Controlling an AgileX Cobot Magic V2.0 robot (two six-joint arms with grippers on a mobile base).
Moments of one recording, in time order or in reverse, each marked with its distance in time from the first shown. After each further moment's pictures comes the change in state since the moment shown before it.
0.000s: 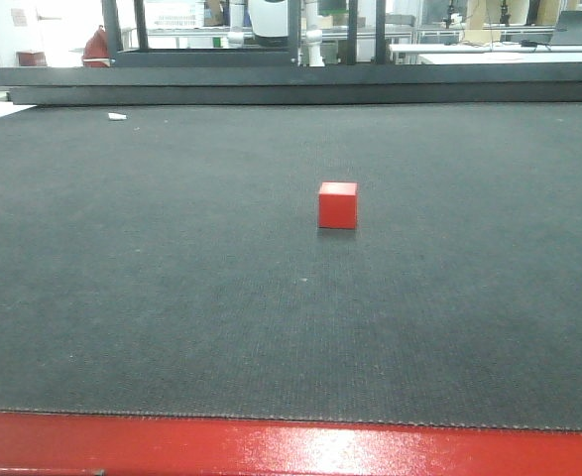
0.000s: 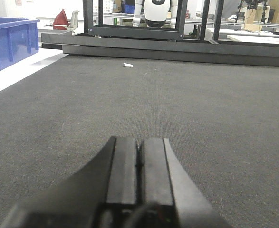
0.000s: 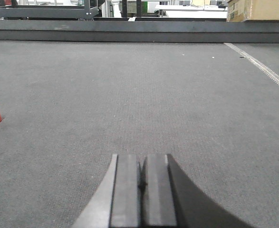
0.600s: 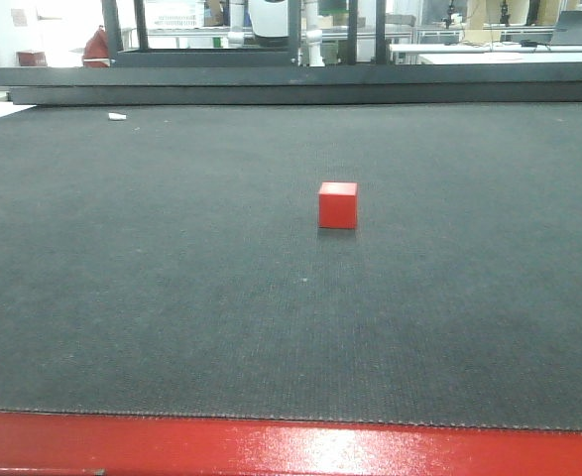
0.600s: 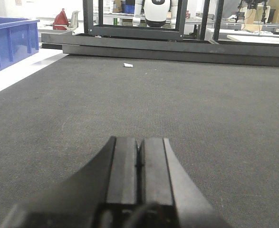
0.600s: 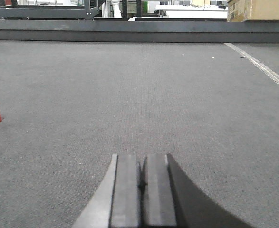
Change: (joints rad) left arm 0.000 0.000 0.000 0.000 0.000 0.000; right arm 0.000 0.000 0.000 0.000 0.000 0.000
